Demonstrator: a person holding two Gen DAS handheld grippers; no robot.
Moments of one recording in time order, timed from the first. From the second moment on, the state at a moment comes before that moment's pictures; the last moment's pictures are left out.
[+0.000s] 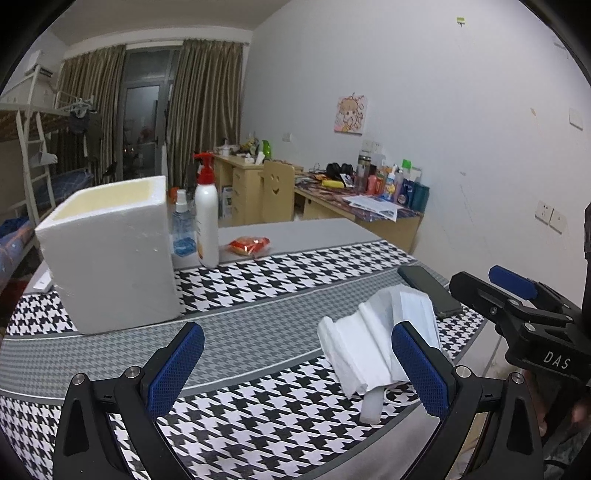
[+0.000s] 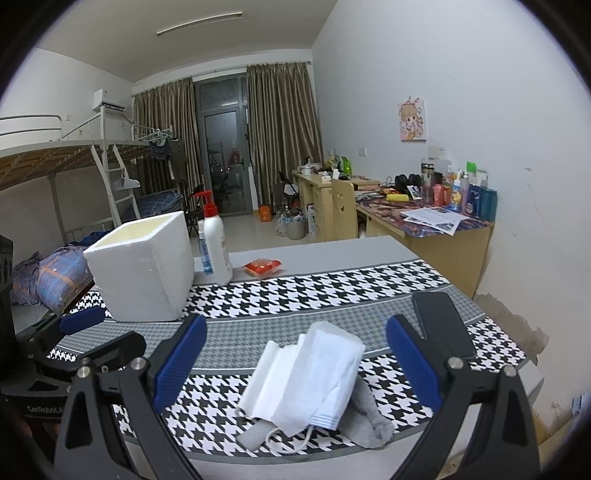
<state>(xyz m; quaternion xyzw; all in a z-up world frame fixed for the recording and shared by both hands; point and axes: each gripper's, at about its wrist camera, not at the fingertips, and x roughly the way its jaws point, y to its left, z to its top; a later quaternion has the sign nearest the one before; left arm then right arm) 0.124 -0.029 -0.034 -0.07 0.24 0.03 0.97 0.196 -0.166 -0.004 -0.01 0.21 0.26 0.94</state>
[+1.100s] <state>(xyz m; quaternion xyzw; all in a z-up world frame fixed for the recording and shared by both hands) 0.179 -0.059 -0.074 -0.06 0.31 0.01 0.95 0.232 -0.200 -0.035 -0.01 0.25 0.23 0.94</state>
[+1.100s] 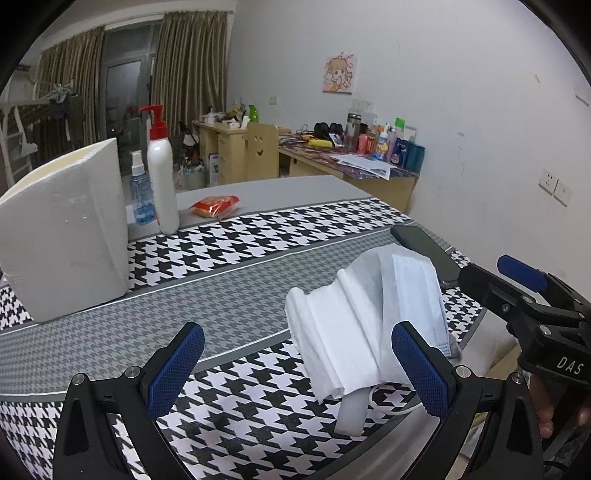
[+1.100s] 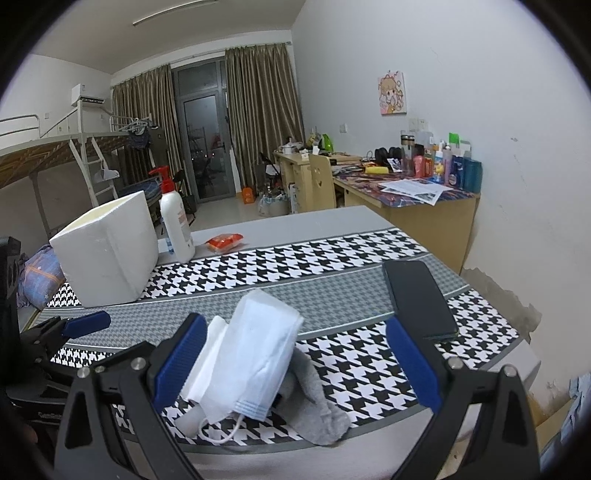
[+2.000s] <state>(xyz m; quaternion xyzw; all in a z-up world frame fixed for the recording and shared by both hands) 0.217 -0.079 -0.109 -0.07 0.40 -0.05 0.91 0.242 -0.211 -0.049 -0.01 0.27 0.23 0.93</state>
